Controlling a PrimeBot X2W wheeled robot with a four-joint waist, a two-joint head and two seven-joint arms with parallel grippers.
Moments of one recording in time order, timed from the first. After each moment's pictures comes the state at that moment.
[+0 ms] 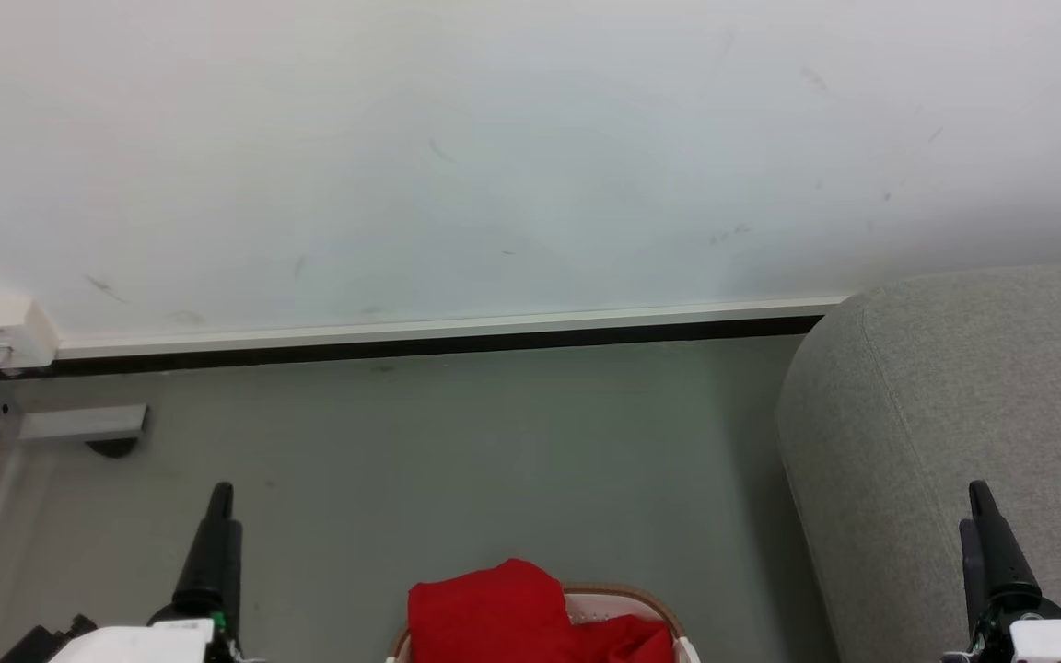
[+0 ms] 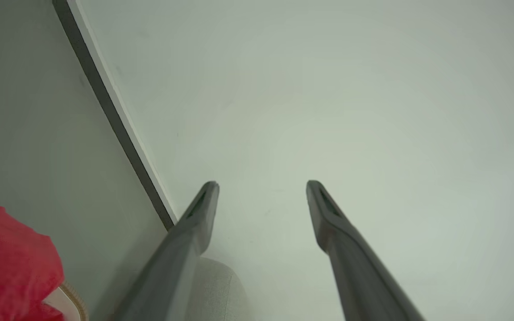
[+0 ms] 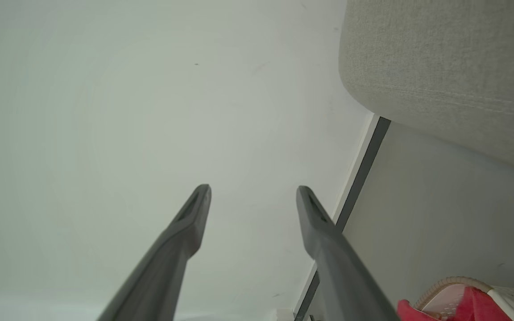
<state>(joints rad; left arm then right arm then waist) -0.07 0.04 0.10 0.21 -1.45 -0.12 0.03 -0.08 -0.04 -0.05 0.23 1.53 0.13 0.04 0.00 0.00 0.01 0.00</state>
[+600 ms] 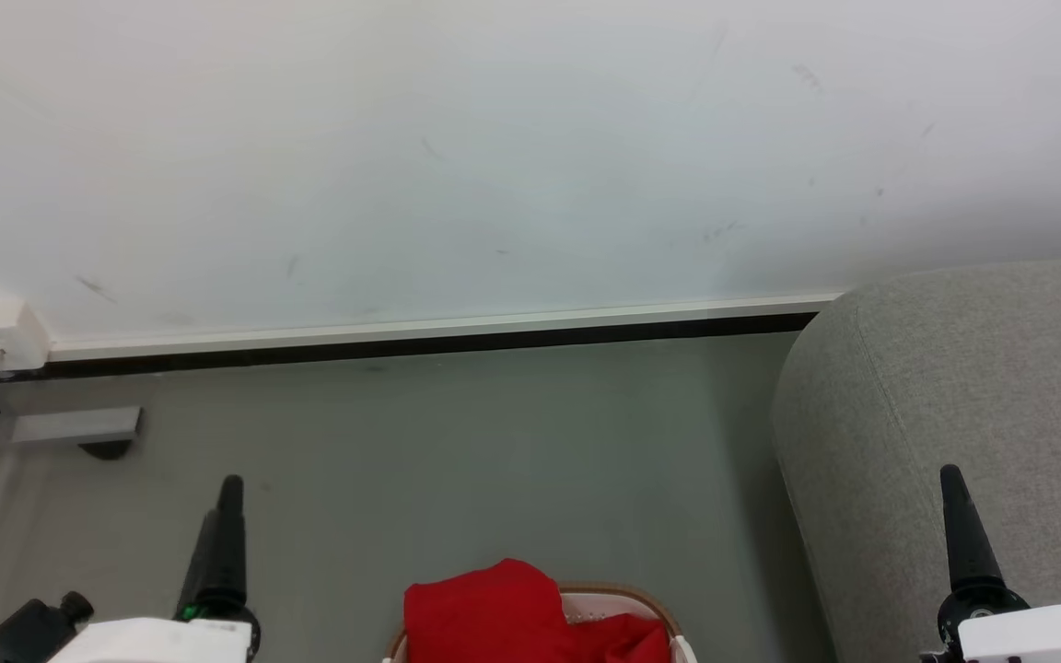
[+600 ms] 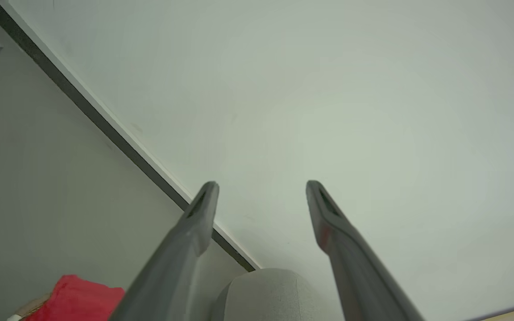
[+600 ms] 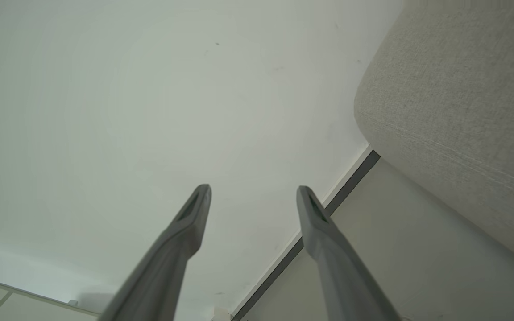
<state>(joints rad) -0.05 0.04 0.08 0.12 -1.06 -0.09 -0.04 -0.08 -0.04 0.00 0.19 1.21 0.13 -0.04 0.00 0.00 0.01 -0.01</state>
